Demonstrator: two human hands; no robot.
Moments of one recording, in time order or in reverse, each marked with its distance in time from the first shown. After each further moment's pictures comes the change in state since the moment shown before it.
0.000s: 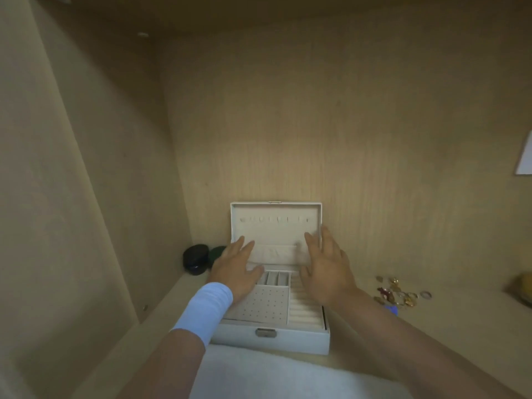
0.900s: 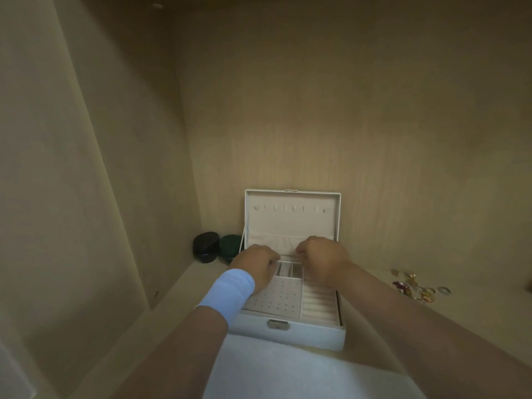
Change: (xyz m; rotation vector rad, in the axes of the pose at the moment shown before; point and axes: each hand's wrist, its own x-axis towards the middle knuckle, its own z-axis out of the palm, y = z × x) left_hand 0.019 -0.003 0.017 0.160 -0.131 0.103; right_hand 0.045 -0.021 0.017 -0.192 -0.179 -0.130
